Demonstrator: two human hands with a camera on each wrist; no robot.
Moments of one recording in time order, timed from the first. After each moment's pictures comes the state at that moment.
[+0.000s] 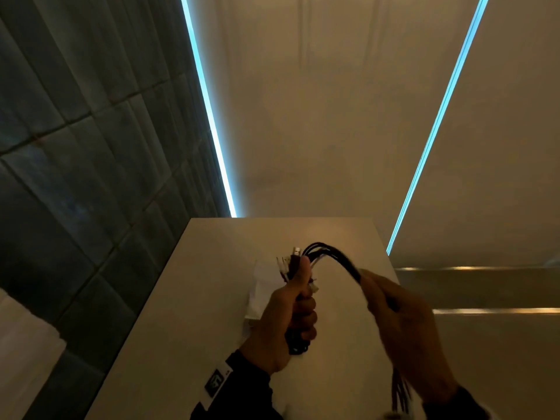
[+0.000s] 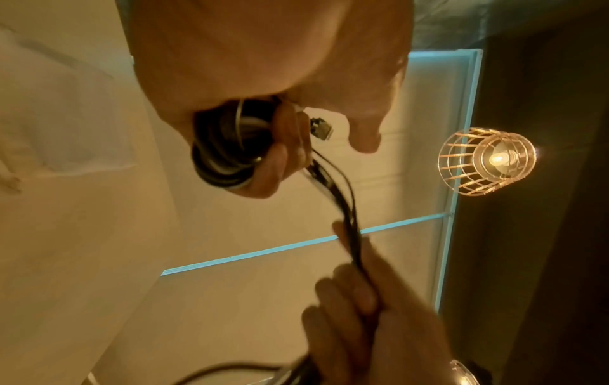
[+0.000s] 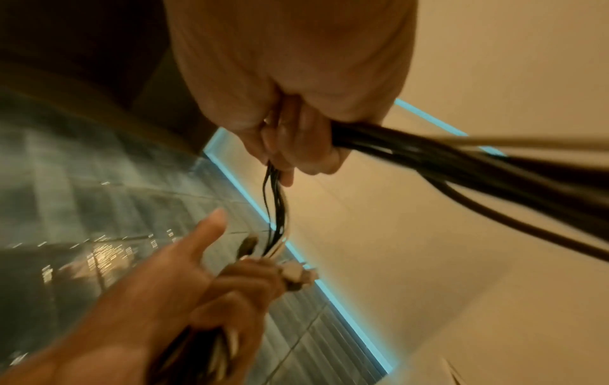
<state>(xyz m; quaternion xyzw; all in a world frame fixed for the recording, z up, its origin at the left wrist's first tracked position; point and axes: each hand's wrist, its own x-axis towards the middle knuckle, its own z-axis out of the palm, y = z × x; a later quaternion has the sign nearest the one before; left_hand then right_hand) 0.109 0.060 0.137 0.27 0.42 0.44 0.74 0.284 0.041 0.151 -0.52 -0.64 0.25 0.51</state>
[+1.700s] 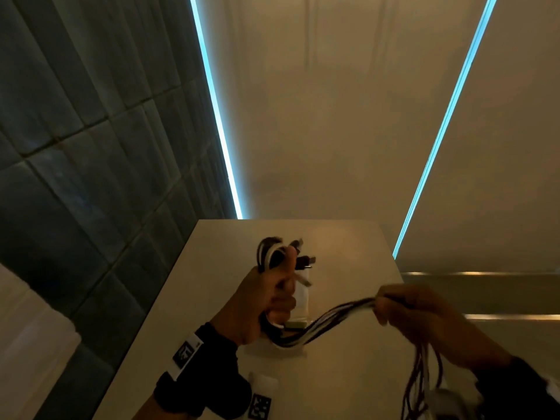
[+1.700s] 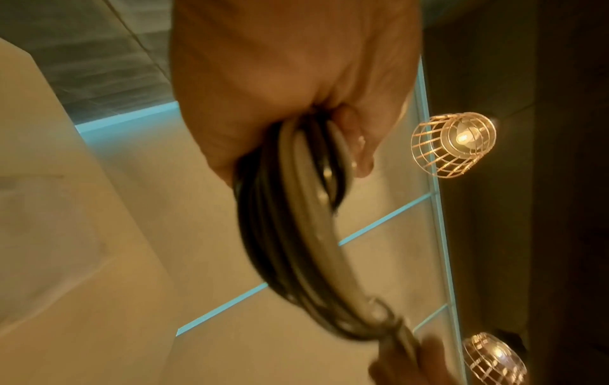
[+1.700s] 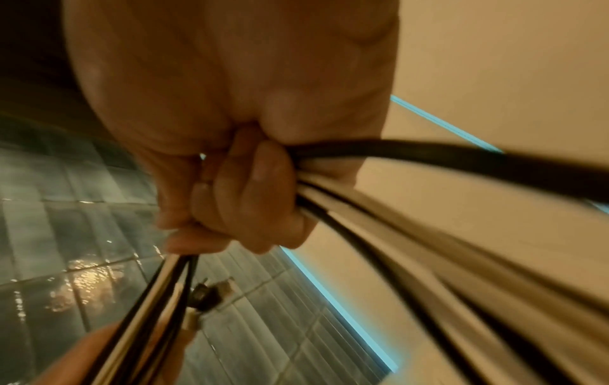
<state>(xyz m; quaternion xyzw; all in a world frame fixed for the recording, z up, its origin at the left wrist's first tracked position) 0.064 0.062 0.169 0.37 0.43 0.42 0.71 0.328 0.050 0.174 -0.40 -0.68 0.53 0.31</state>
